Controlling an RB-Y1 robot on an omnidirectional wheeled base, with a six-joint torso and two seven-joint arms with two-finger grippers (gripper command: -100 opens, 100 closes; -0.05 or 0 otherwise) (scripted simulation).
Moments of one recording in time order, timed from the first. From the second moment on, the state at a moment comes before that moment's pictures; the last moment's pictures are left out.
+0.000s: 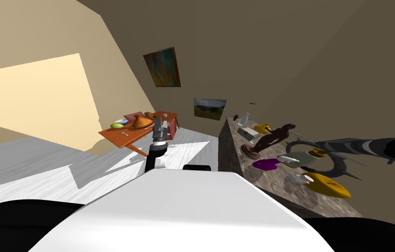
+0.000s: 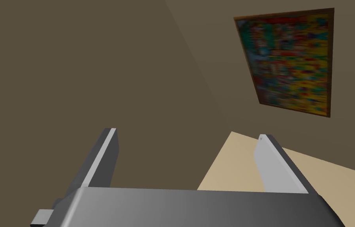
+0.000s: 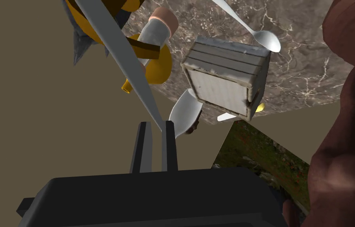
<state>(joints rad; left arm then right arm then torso) 0.45 0.02 -0.07 -2.27 -0.09 -0.48 -0.16 0.54 -2.04 0.52 -0.93 -0.21 -0.49 0.15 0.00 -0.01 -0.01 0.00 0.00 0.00</state>
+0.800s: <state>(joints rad) 0.45 0.02 -0.07 -2.27 -0.09 -0.48 -0.16 0.49 -2.03 0.53 -0.82 -0.10 -0.56 -0.06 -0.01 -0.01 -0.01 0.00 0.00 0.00</state>
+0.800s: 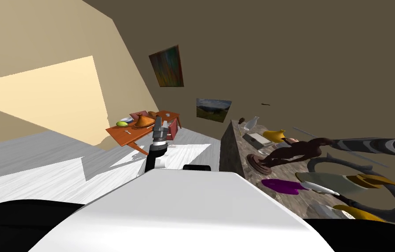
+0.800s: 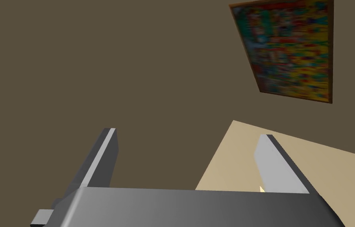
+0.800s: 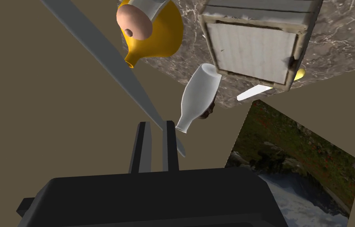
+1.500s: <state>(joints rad) 0.45 0.02 -0.07 -2.27 -0.09 -0.48 -0.16 0.41 -2.00 0.60 -0.78 -0.06 -0.60 -0.22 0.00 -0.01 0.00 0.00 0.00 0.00</state>
